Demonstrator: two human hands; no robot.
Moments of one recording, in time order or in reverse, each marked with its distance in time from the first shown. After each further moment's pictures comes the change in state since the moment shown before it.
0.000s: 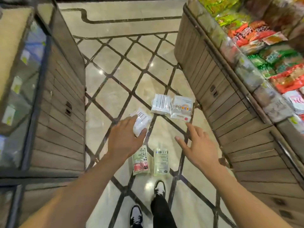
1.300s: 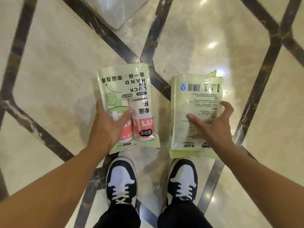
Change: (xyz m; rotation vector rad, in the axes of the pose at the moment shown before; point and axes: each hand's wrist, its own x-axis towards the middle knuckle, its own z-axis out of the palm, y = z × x) left_hand 0.097 -0.356 0.688 -0.434 -0.321 -0.756; right_hand 0.171 0.201 0.759 0.660 -0.339 0.670
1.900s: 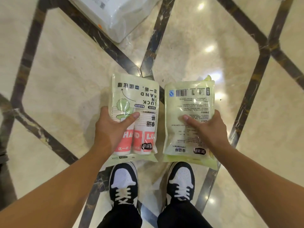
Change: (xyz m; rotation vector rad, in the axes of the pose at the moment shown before) left_hand -0.007 0.026 -0.005 -0.193 0.032 0.026; right_hand -0.010 -0.035 -0.010 0.047 -0.027 -0.064
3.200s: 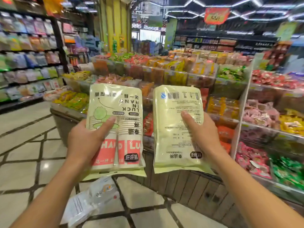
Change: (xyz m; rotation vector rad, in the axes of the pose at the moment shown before) left_hand -0.728 0.711 -0.289 -0.205 -0.518 1.132; right_hand -0.760 -0.384 -0.679 0.539 1.091 -0.561
